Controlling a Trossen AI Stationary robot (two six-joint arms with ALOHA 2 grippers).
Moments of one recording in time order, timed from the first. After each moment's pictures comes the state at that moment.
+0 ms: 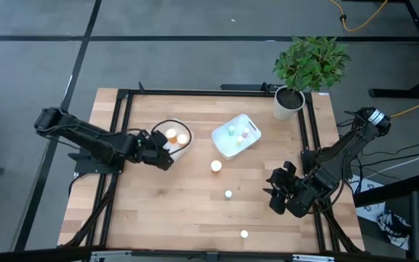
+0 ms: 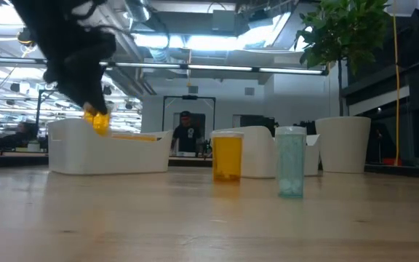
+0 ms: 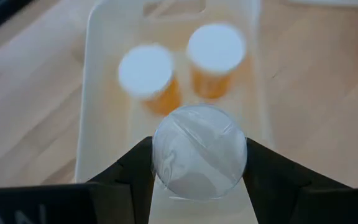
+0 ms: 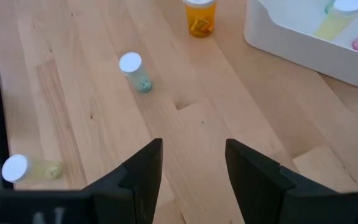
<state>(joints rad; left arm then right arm) -0.21 1.18 0.73 -0.78 -0.59 -0.94 0.80 1.27 0.92 -0.82 0.59 1.17</state>
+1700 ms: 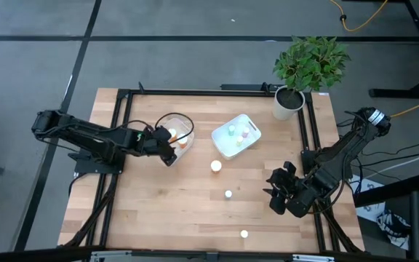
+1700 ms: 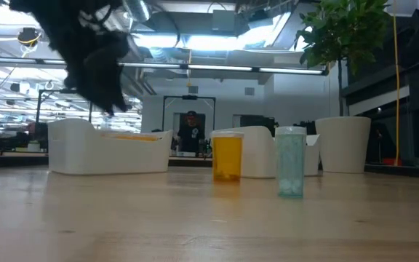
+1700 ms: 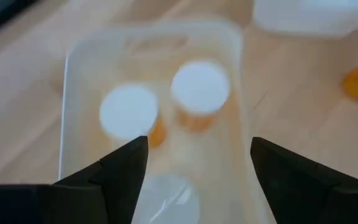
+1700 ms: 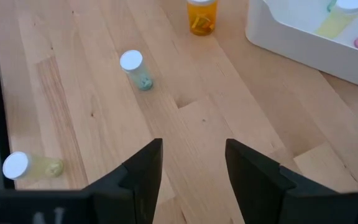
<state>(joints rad) -0.09 1.16 0.70 -0.59 -0.51 -0.74 0.80 1.27 0.92 -0.82 0.58 1.17</state>
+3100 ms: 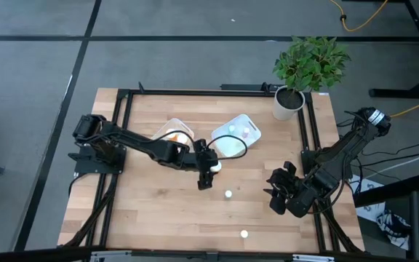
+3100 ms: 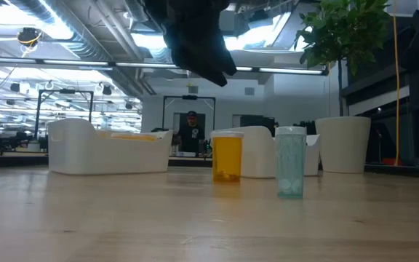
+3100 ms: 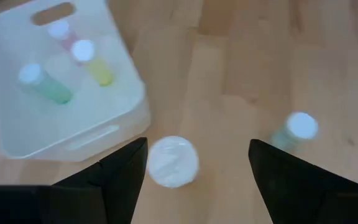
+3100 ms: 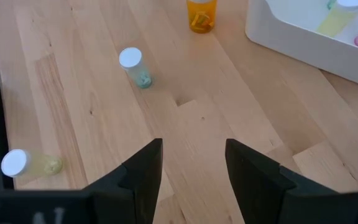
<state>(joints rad) -0.20 1.71 1.26 -0.37 -0.30 -0.25 0.80 1.27 0.92 -0.83 0.57 1.17</state>
